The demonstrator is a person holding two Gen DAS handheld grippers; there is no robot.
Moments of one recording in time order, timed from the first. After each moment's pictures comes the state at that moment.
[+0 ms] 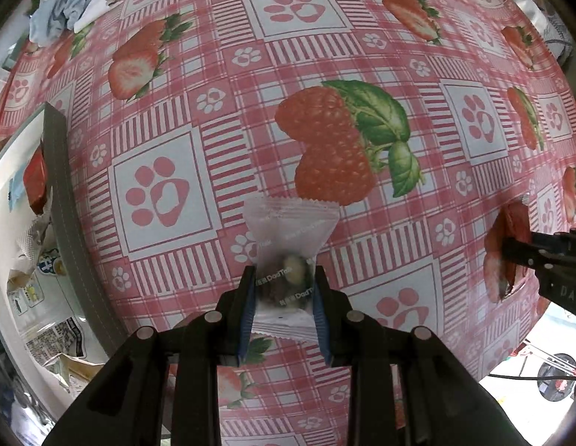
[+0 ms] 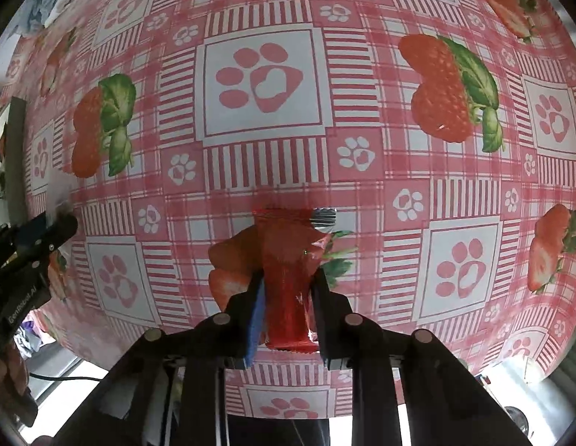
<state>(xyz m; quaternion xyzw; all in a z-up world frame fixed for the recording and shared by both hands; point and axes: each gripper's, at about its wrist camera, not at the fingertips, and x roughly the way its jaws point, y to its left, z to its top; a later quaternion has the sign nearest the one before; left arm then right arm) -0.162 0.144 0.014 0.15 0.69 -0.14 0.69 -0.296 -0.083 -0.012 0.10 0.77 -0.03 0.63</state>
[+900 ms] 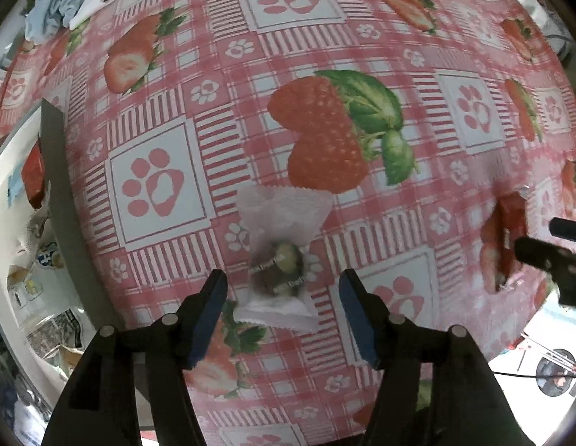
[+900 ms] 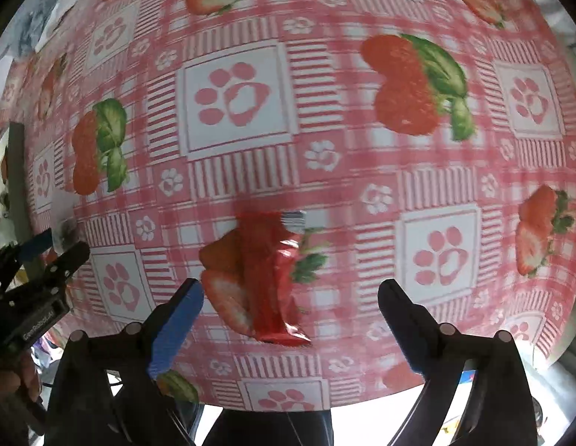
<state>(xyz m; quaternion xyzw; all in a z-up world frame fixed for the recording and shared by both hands) -0.162 0.131 0.016 0.15 0.70 -0.15 0.68 -0.287 -0.119 -0.008 0.13 0.76 -0.06 0.63</state>
